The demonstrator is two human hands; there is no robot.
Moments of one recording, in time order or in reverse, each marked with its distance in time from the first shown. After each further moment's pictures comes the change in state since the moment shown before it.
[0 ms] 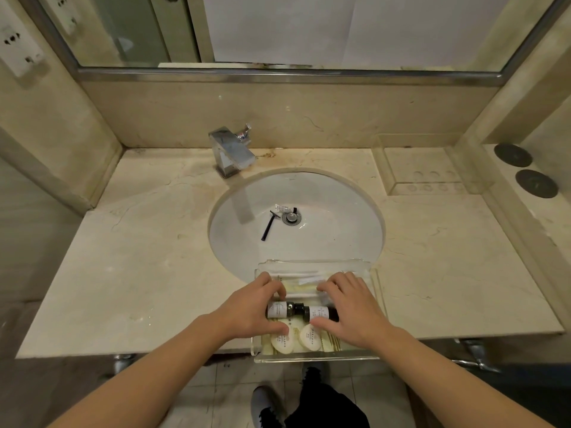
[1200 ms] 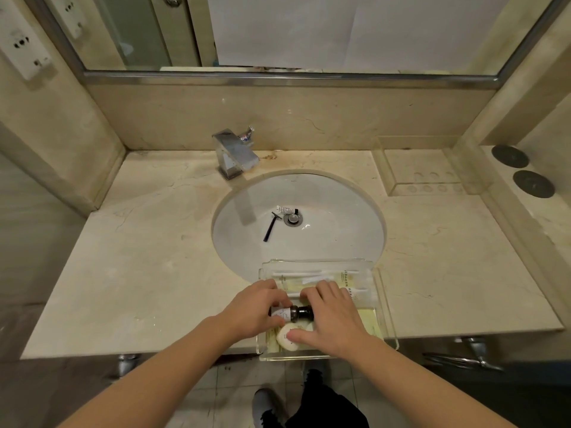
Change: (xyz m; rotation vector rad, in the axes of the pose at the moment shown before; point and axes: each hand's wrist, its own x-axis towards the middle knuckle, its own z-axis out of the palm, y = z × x) left_hand -0.001 -0.005 0.006 0.061 0.055 0.081; right_hand 0.005 -0.050 0.012 -0.014 -0.058 0.103
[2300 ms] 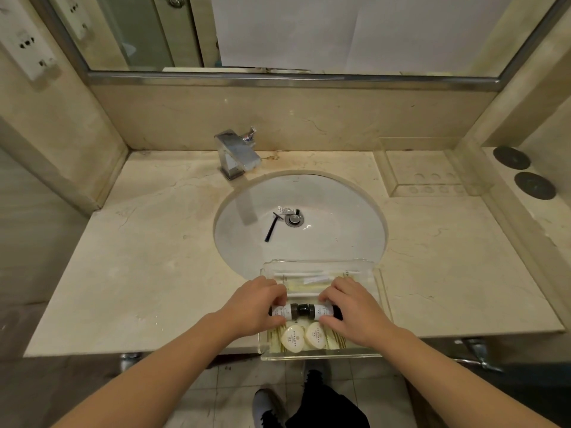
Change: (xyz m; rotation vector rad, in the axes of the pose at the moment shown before) left_hand -0.003 0.004 -0.010 0.128 0.040 0.041; right_hand -0.002 0.044 -0.010 0.138 0.026 -0.112
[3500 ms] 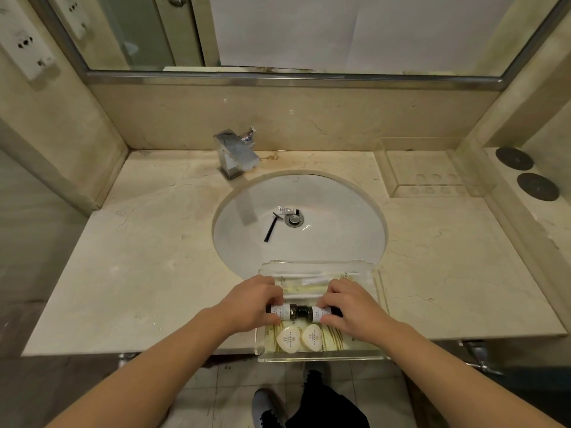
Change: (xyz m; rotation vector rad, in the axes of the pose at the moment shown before) left_hand 0.007 -0.006 -0.003 -0.022 -0.085 -0.032; right_hand 0.008 0.015 0.000 0.033 -0.032 -0.117
